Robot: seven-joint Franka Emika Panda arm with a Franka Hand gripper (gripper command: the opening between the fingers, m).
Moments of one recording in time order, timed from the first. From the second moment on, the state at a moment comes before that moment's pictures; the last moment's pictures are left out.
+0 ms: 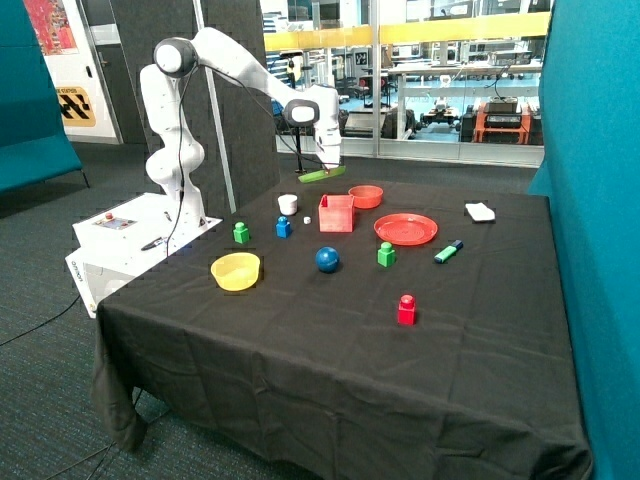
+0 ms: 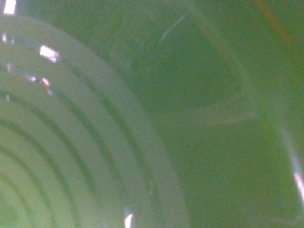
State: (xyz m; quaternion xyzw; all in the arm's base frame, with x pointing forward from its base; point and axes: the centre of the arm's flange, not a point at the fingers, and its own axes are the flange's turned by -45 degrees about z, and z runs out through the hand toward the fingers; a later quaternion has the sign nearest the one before) arm 0.448 0.248 0.365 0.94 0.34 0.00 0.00
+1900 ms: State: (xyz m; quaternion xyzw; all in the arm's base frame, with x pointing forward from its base) arm 0.451 0.221 0.319 0.96 0.29 0.00 0.00
